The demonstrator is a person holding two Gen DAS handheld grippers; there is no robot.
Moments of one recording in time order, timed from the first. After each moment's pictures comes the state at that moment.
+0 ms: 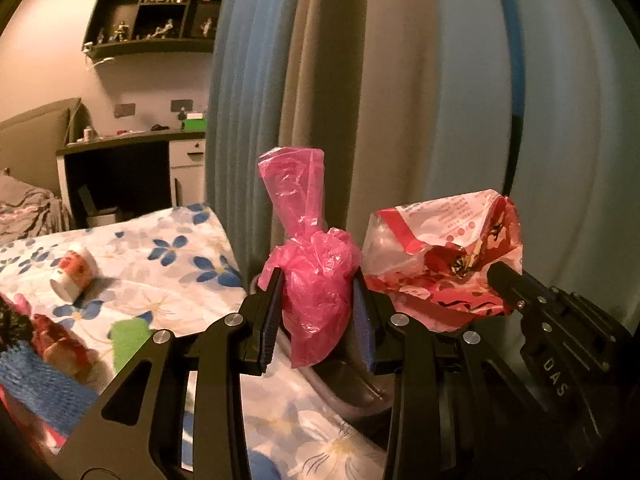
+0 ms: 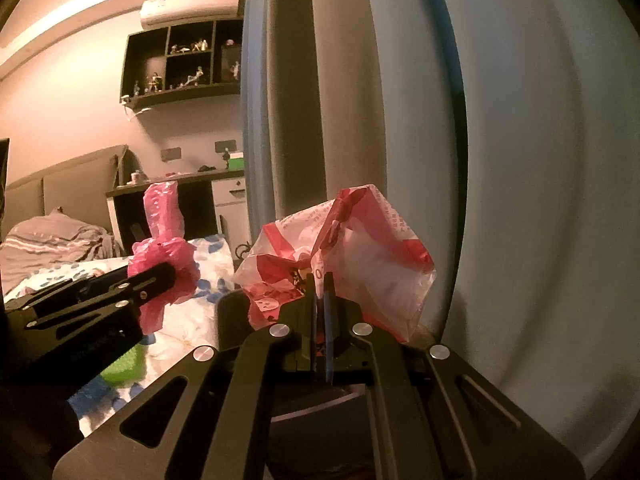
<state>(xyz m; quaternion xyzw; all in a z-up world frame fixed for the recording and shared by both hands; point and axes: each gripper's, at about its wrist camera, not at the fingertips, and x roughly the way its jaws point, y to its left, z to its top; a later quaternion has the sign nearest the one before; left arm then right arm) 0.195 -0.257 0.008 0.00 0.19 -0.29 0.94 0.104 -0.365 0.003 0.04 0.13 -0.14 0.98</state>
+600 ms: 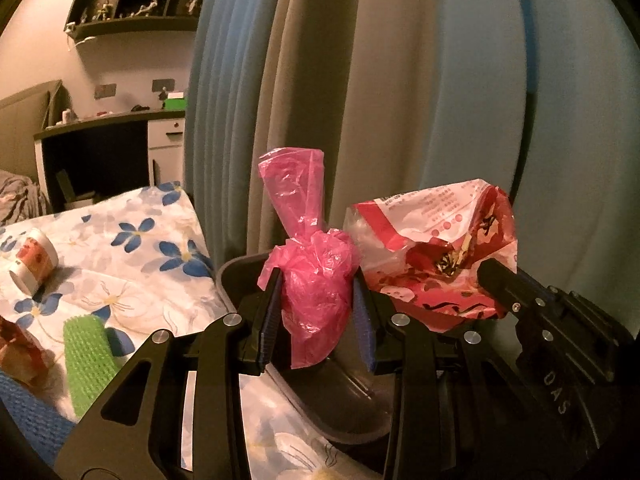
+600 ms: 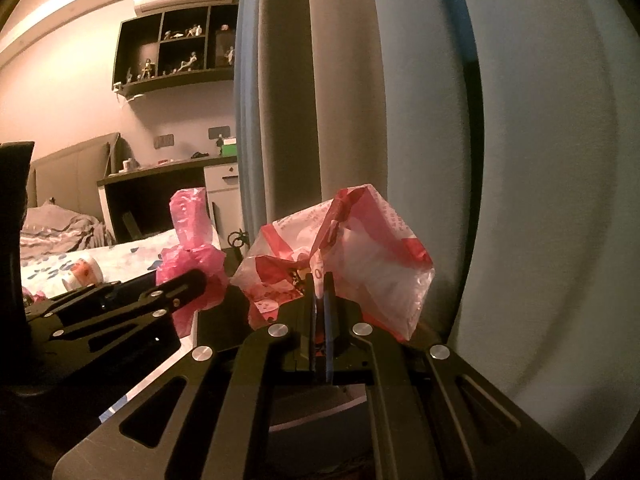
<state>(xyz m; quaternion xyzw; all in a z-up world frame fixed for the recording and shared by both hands) 0.222 -0.288 -0.015 0.00 0.22 -0.32 0.92 0.134 -0.375 -0.002 0.04 0.16 -0.15 0.98</state>
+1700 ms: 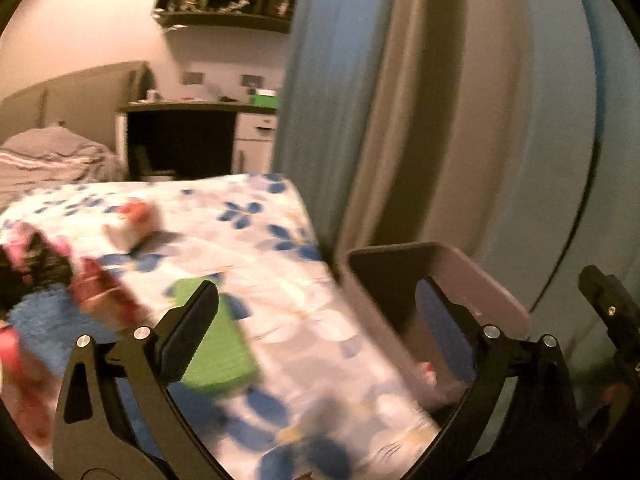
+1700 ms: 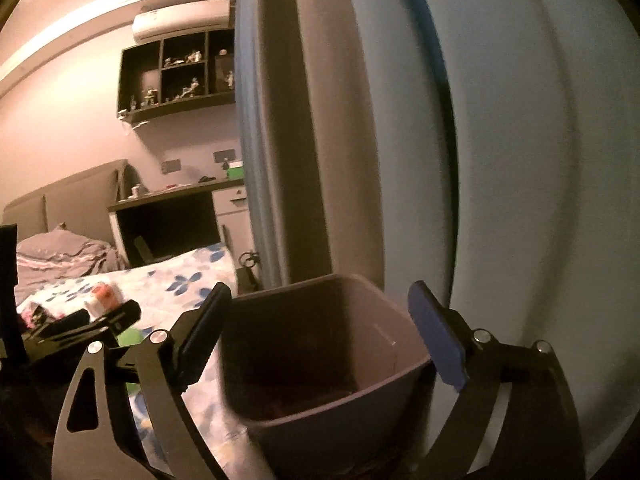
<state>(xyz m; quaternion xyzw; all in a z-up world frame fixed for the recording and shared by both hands) 0.204 -0.191 -0.016 -0.05 0.23 -0.16 0.96 0.090 -0.369 0.010 0.06 0.12 -0.14 0.98</state>
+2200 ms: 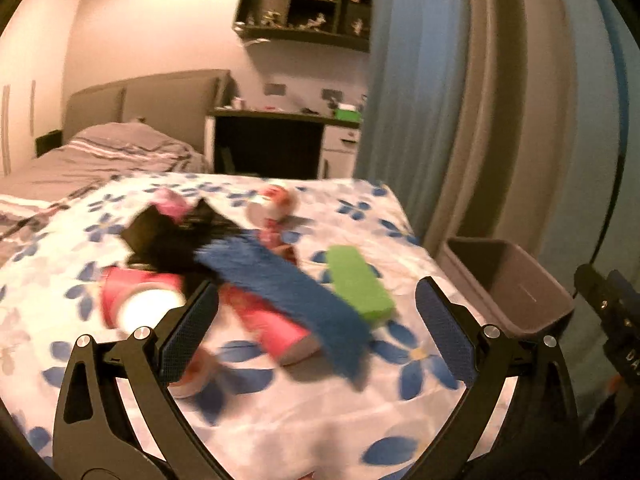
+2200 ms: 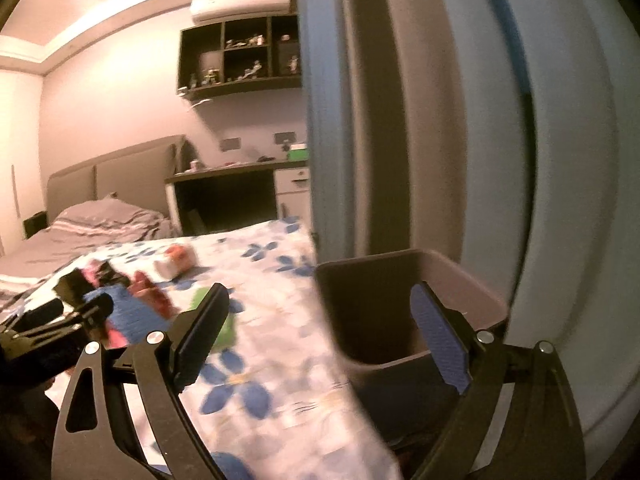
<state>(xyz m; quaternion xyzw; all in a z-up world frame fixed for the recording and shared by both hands) 0.116 -0.074 -0.017 -0.06 0.21 -0.03 0.98 0.071 -0.281 0.002 0.04 0.14 -0.04 0.99</state>
